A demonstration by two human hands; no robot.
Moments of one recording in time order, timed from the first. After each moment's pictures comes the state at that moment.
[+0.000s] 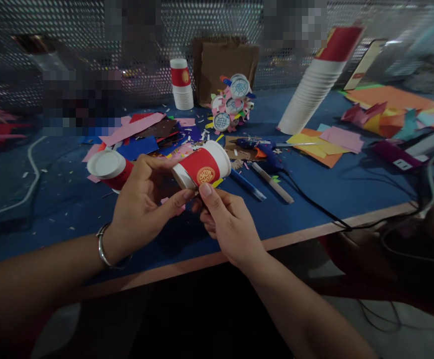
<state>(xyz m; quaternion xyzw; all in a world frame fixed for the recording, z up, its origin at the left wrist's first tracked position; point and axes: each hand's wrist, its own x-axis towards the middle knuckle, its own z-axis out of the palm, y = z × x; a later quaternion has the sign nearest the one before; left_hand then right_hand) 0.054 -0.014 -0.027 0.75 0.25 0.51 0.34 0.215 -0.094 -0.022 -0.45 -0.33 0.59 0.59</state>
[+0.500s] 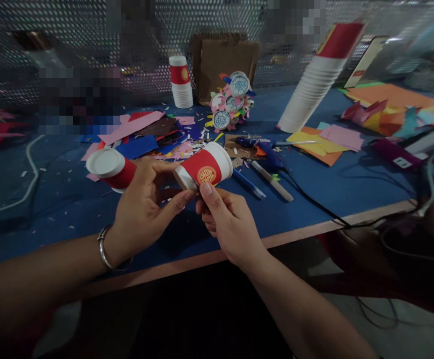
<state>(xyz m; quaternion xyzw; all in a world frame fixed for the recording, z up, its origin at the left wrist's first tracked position) 0.053 -0.021 -0.022 0.79 0.23 0.50 0.26 0.216 -0.096 -0.024 -0.46 -0.34 0.57 0.59</state>
